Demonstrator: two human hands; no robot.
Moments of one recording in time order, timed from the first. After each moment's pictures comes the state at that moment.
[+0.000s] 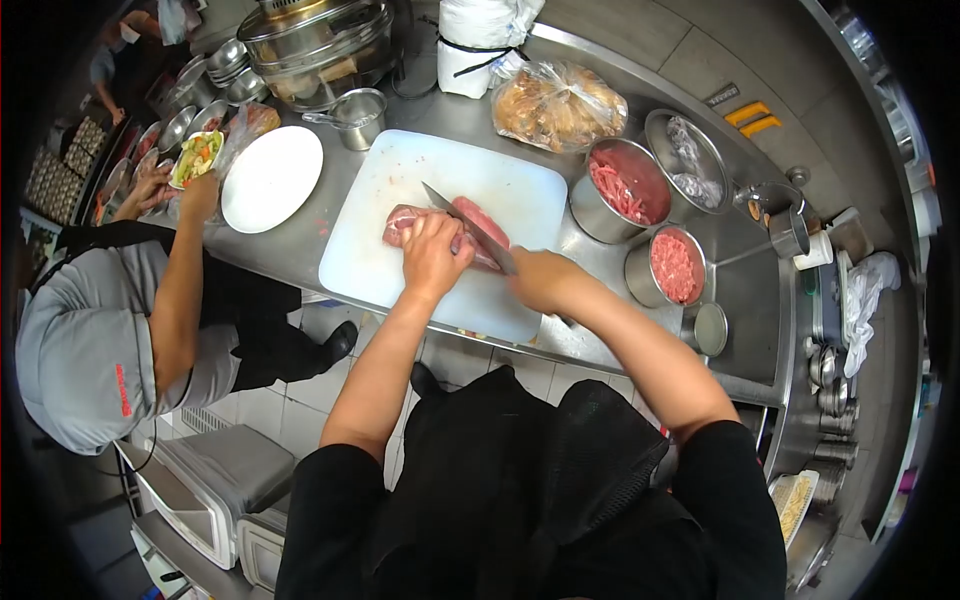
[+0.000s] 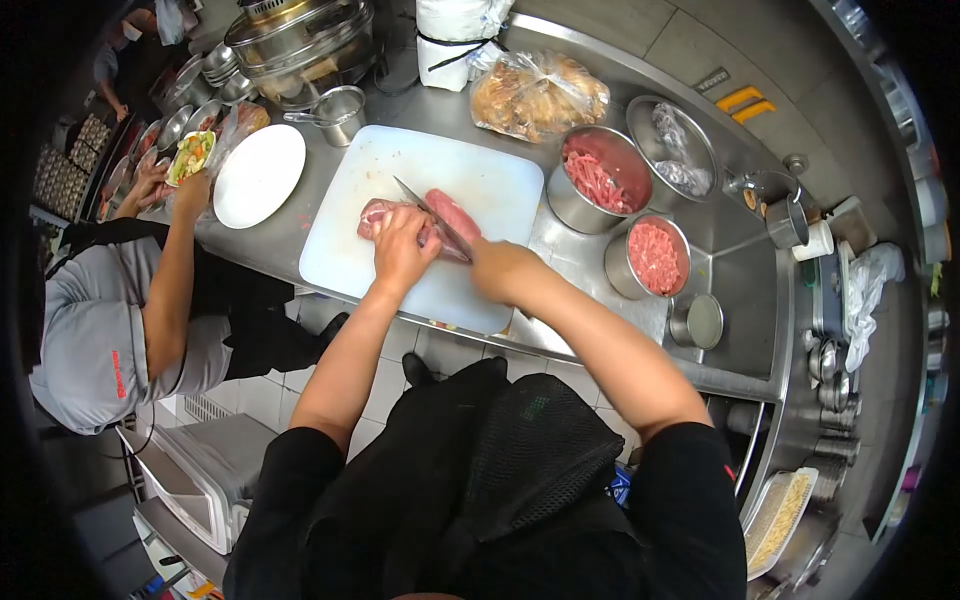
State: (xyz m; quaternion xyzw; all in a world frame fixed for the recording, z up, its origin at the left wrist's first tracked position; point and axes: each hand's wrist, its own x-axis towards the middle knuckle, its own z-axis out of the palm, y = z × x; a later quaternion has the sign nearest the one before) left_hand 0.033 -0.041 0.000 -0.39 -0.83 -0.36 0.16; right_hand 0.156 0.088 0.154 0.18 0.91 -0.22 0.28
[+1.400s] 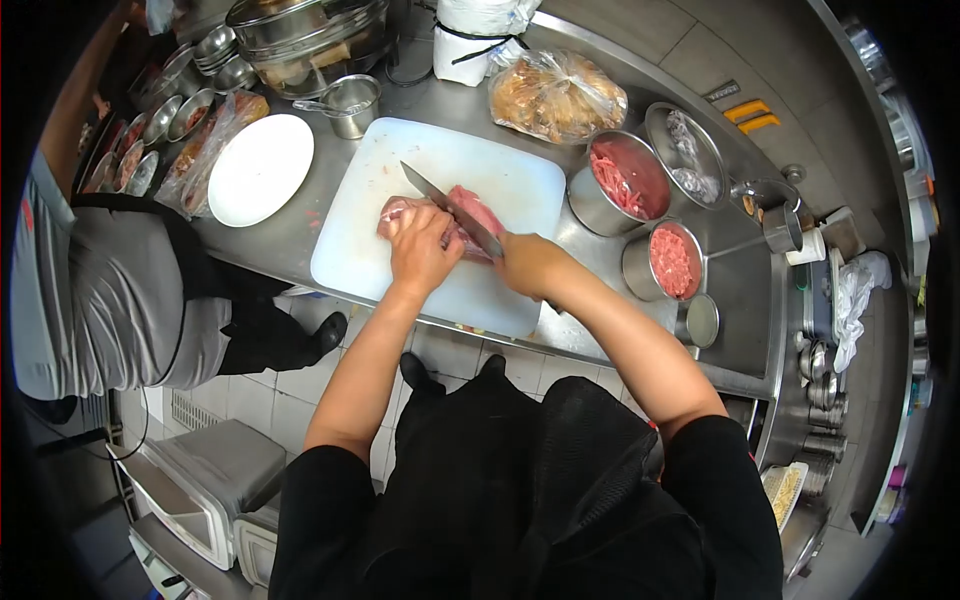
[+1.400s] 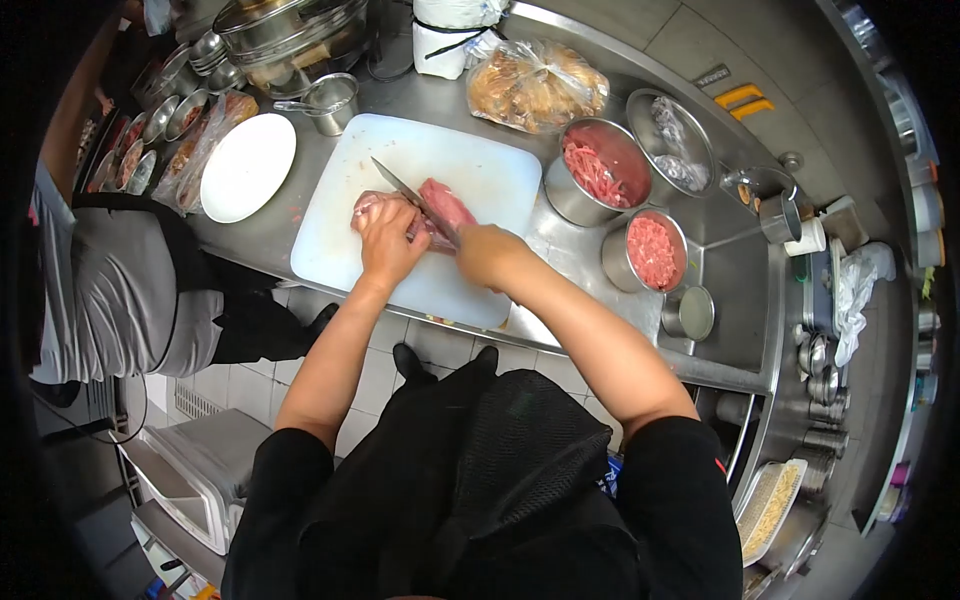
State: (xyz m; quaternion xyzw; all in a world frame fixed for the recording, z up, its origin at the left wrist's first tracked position) left_hand 0.026 -0.051 0.003 -0.40 -0.82 -0.37 0.18; right_hand 0.131 0.087 0.129 0.20 0.91 -0.25 0.27
